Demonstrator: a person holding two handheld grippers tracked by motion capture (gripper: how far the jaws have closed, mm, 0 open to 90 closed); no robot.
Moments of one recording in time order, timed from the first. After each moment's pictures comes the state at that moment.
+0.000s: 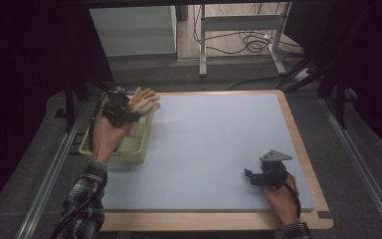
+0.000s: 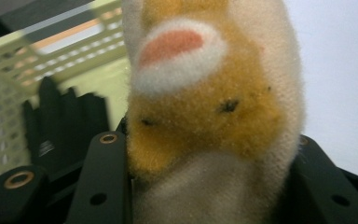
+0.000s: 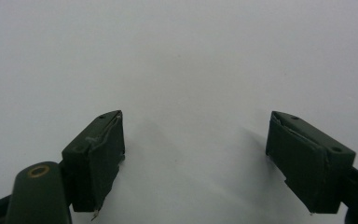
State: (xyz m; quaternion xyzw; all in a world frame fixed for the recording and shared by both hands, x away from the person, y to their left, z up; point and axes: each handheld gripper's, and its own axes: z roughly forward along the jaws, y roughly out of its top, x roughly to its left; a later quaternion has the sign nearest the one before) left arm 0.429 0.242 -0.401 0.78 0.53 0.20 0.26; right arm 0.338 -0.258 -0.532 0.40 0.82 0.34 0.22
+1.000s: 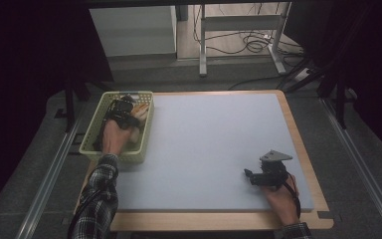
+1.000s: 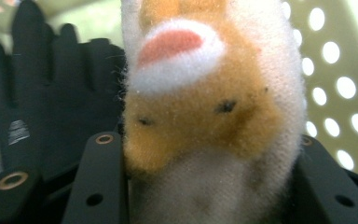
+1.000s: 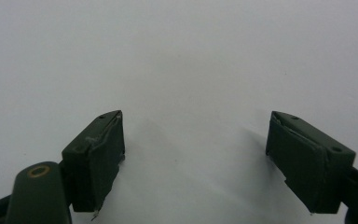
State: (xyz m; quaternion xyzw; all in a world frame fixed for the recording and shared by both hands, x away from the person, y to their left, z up) left arm 0.489 0.248 -0.484 0.78 0.59 0.15 0.17; right arm 0.339 -0.258 -0.532 0.40 0.82 0.35 0.21
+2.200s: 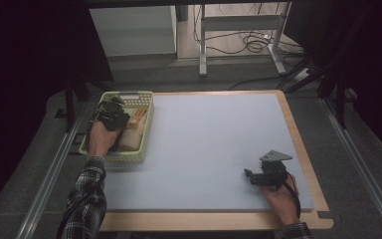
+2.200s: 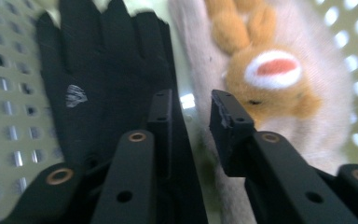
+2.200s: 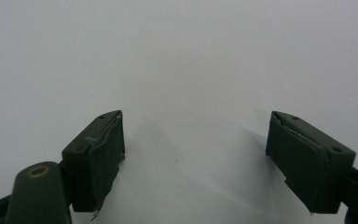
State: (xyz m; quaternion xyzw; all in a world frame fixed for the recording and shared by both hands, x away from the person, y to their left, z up) left arm 0.476 0.283 -0.482 0.78 0.59 0.15 0.16; right arm 0.339 -0.258 -0.532 0.40 0.82 0.34 0.21
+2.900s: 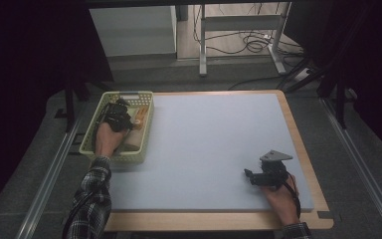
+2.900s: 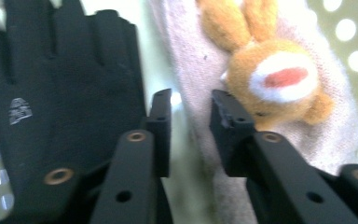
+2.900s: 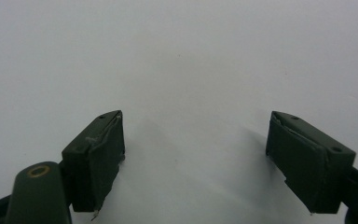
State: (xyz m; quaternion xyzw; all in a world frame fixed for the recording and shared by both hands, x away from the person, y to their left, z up) left arm 0.480 0.275 -0.489 0.77 0.59 0.14 0.18; right arm 0.339 -0.259 -0.532 0.40 0.82 0.35 0.21
